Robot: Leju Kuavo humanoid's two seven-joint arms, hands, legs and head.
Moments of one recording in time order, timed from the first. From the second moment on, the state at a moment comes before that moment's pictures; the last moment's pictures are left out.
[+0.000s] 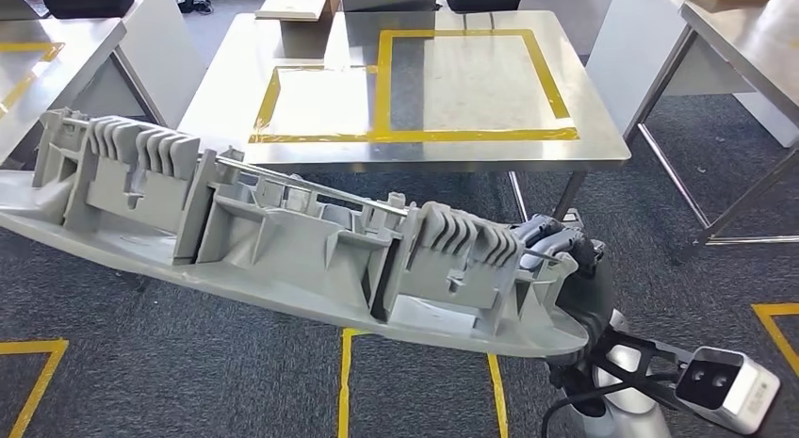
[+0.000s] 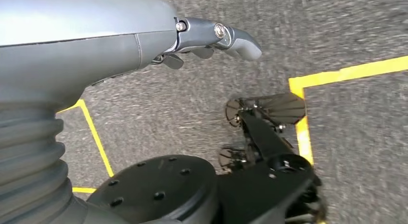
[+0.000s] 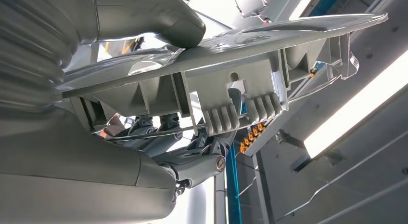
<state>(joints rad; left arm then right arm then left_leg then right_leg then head) -0.10 -0.14 1.22 -0.19 -1.14 -0.09 -0.27 -0.21 -0.05 0.34 -1.91 -0.10 0.49 -0.70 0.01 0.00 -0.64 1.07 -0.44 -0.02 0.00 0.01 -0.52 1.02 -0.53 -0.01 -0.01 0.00</state>
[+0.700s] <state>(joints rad) -0.11 -0.14 1.22 -0.20 -1.14 -0.09 -0.28 -0.20 -0.05 0.35 -1.93 -0.10 0.51 -0.70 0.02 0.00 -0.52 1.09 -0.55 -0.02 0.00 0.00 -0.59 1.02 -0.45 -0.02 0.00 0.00</state>
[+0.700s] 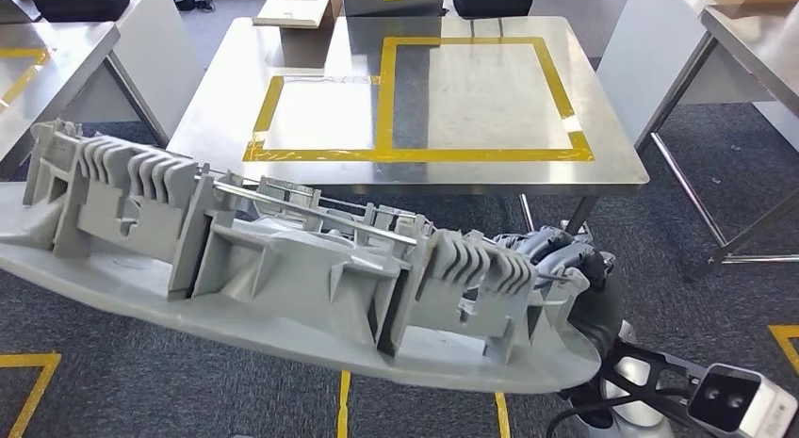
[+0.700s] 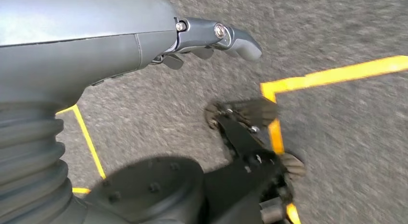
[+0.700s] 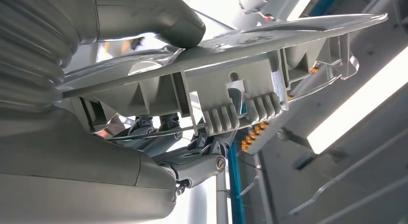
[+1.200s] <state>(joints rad) -0.11 -0.14 1.22 -0.20 -1.14 -0.09 -0.28 -0.20 -0.05 0.35 -1.93 -0.10 0.51 -0.70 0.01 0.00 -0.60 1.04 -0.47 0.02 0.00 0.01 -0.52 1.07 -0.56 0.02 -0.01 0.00</state>
